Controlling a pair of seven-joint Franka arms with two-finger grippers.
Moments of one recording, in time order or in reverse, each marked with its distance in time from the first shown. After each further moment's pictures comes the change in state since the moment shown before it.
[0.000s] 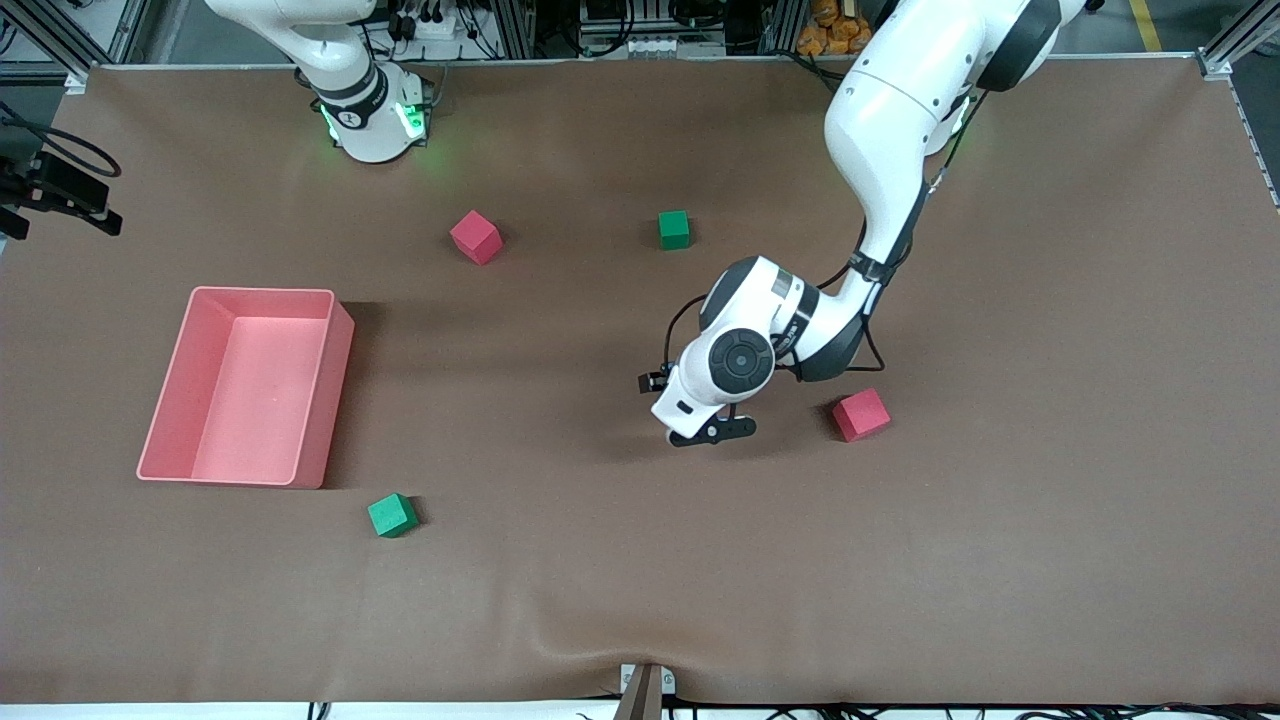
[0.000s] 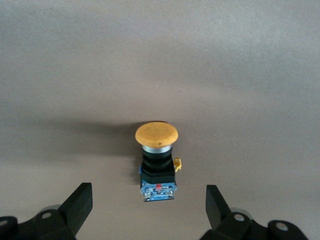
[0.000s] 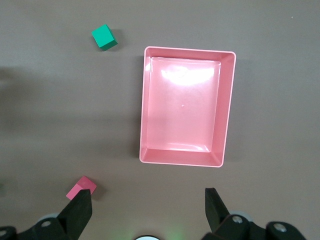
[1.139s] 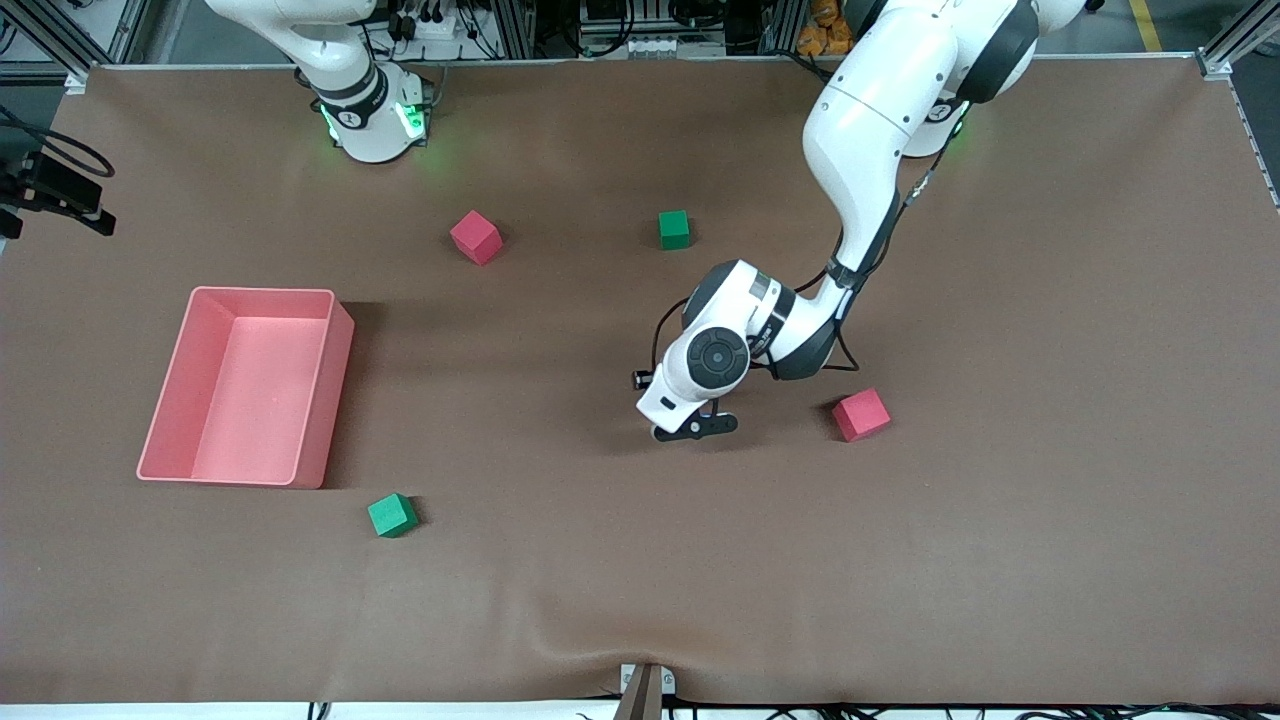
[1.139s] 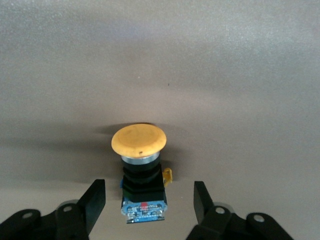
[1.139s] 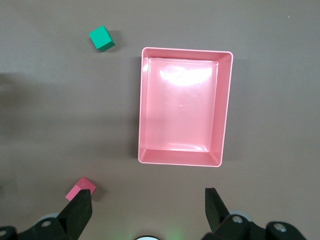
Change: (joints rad) left arm -0.032 0.052 0.006 0.001 0.000 0.056 -0.007; right arm -0.009 0.002 -0.001 0.005 0.000 -0.001 0.001
